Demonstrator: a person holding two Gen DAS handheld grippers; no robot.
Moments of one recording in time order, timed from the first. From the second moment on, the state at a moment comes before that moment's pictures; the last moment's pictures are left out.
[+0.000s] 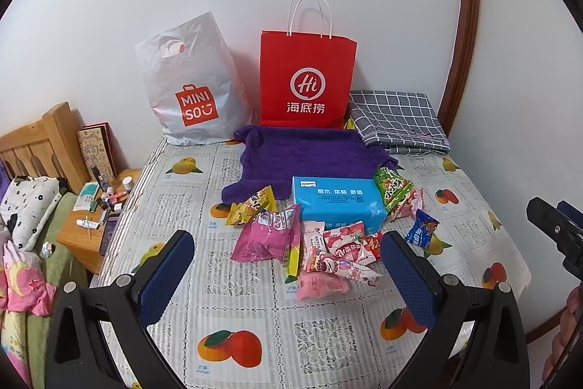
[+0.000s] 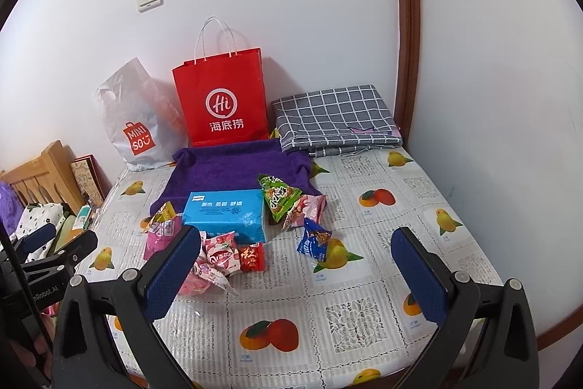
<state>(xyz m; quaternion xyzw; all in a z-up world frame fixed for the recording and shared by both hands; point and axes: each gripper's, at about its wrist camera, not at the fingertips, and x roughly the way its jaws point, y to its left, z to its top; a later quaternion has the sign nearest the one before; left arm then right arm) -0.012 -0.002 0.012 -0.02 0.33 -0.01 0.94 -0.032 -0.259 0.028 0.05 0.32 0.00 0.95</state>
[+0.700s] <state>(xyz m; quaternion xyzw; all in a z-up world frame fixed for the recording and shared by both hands) 0.022 0.009 -0.028 -0.03 0.36 -0.02 0.93 0.001 -0.263 -0.005 0.07 0.34 0.00 0.94</state>
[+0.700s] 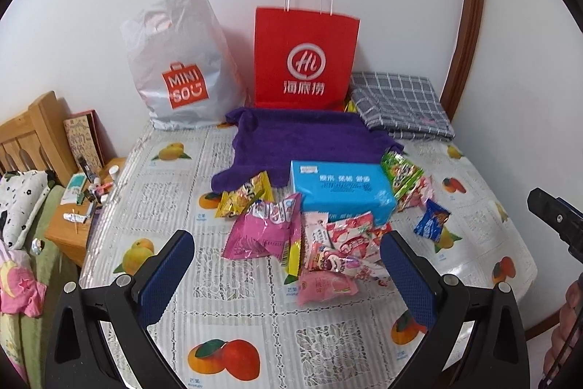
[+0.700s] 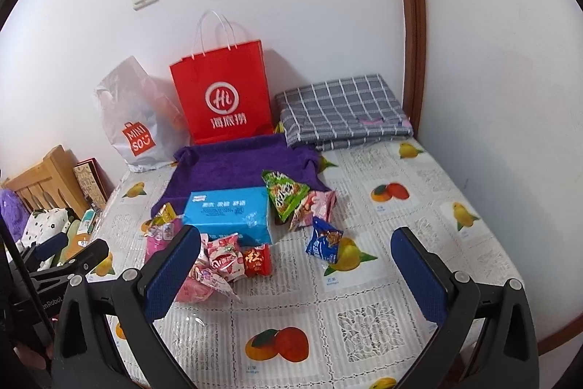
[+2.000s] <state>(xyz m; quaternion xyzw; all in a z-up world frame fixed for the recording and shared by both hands) 0.144 0.064 -0.132 -0.03 0.44 -0.09 0.89 0.134 -0.195 -0.161 0.05 0.49 0.01 0.87</state>
